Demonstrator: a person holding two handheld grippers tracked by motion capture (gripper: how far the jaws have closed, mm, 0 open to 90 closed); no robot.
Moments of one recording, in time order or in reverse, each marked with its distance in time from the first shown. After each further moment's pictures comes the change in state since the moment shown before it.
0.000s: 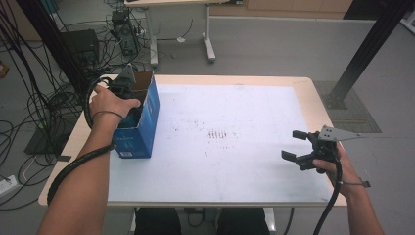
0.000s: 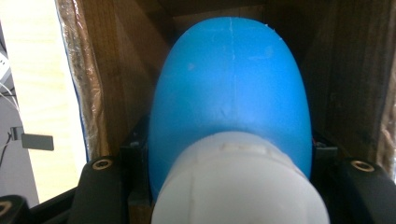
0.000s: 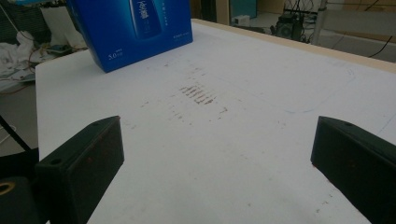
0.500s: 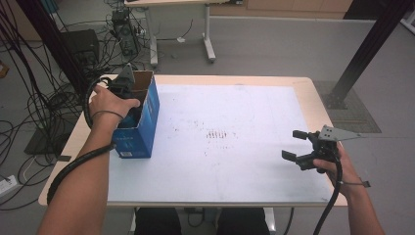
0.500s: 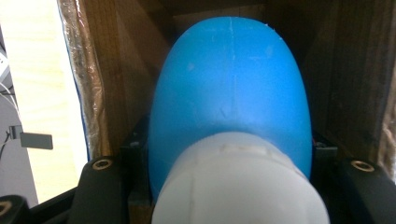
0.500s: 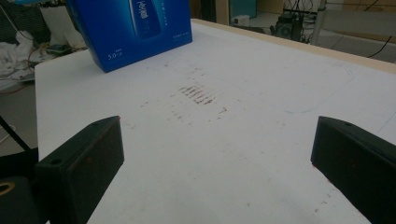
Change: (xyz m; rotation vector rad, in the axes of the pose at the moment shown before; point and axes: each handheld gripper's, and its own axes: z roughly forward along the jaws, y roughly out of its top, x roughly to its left) left arm 0.001 0.001 0.000 0.004 -0.002 -0.001; right arm 0.000 0.001 -0.001 0.000 -0.001 -0.002
